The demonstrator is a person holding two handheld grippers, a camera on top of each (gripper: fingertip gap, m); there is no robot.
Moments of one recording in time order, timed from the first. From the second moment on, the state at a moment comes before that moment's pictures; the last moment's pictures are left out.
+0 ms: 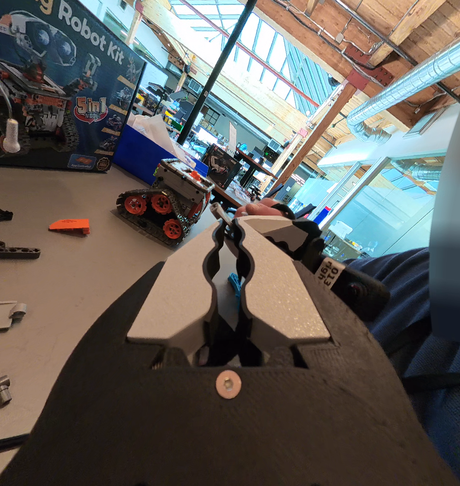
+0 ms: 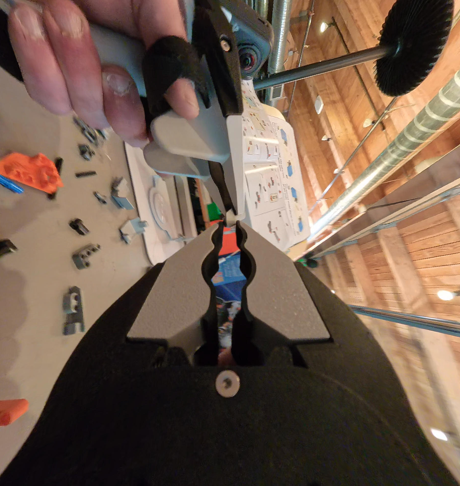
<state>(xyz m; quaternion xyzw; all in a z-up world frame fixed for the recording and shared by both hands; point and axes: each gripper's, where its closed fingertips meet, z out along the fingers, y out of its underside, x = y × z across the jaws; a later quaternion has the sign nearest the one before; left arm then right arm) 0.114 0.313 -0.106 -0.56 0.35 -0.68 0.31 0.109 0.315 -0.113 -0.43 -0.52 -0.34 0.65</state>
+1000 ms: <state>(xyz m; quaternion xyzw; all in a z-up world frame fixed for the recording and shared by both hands) 0.113 0.265 -0.121 -0.52 0.48 -0.68 0.19 0.091 0.283 -0.129 -0.54 -0.54 0.05 0.64</state>
